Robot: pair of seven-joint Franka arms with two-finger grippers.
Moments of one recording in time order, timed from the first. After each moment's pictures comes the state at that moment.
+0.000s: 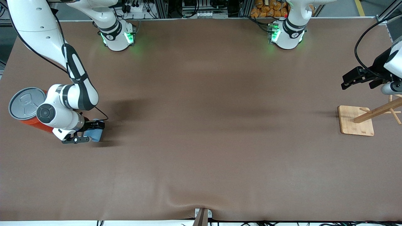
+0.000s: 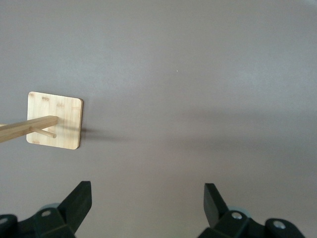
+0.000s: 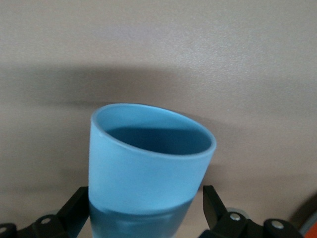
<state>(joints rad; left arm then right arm) -0.02 -0.01 -0.02 -1.60 -0.02 1.61 -0.08 0.06 0.51 -0.13 -2.00 0.03 2.41 -0.17</state>
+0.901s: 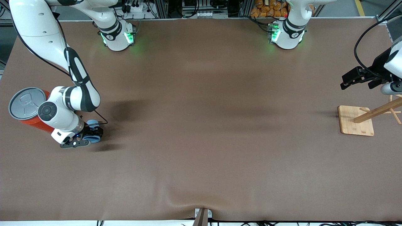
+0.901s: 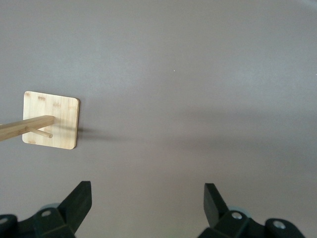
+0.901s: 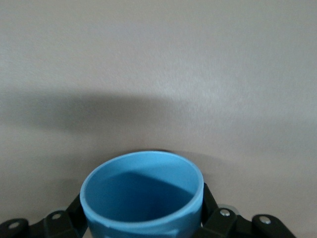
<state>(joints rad) -0.02 0.00 -0.02 -1.60 -0.03 1.61 -0.08 0.06 0.54 -0.13 -1.98 0.03 2.58 -0.25</state>
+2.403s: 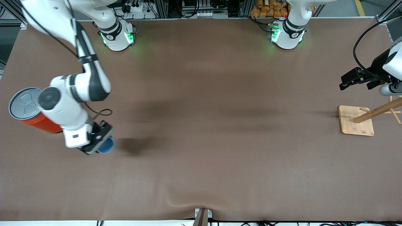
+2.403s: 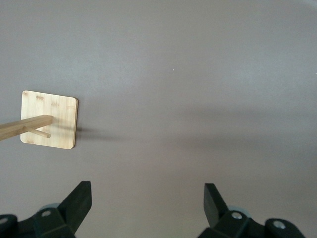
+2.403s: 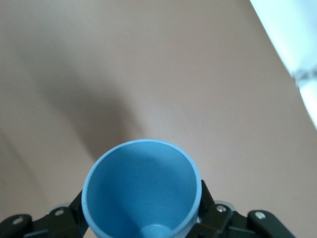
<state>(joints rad) -0.02 0.00 -0.02 -1.60 -0.03 1.61 -0.08 0.31 0.40 -0.11 -1.79 0.03 2.40 -0.89</state>
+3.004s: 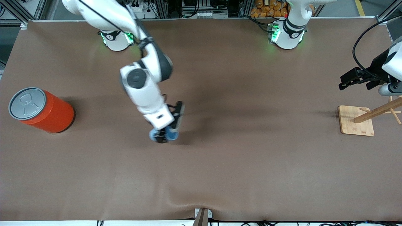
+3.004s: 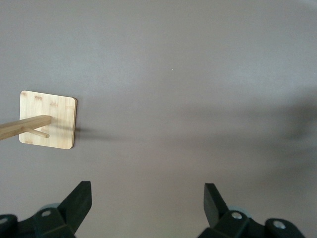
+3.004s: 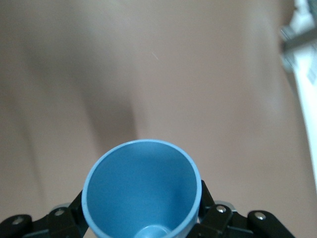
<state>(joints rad) -0.02 0.00 -0.02 -1.60 -0.04 1.61 -0.08 0.69 0.57 -0.11 -1.58 0.02 2.40 -0.89</state>
